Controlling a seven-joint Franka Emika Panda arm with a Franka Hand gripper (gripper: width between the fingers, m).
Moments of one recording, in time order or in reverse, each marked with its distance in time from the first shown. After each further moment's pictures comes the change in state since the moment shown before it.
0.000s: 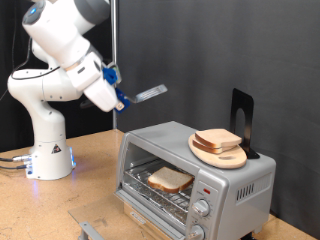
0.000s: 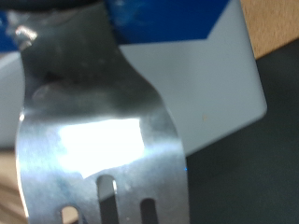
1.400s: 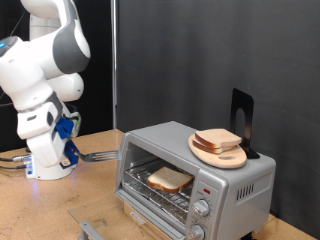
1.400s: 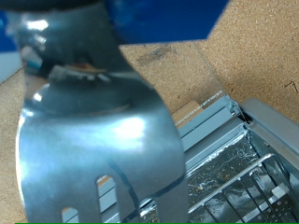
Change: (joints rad) arm -0.142 0.303 -0.039 0.018 -0.374 0.281 -0.064
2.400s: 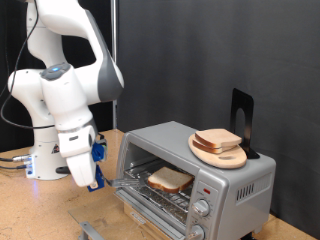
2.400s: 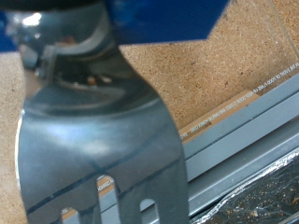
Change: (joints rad) arm 0.088 0.090 0.144 -0.112 0.025 0.384 0.052
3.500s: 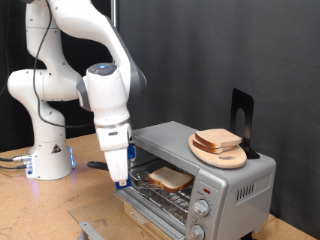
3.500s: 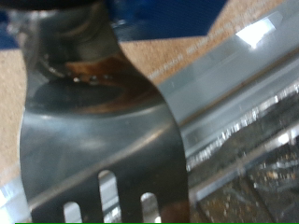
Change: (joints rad) arm 0.052 0.069 0.139 0.013 -0.244 0.149 0.344
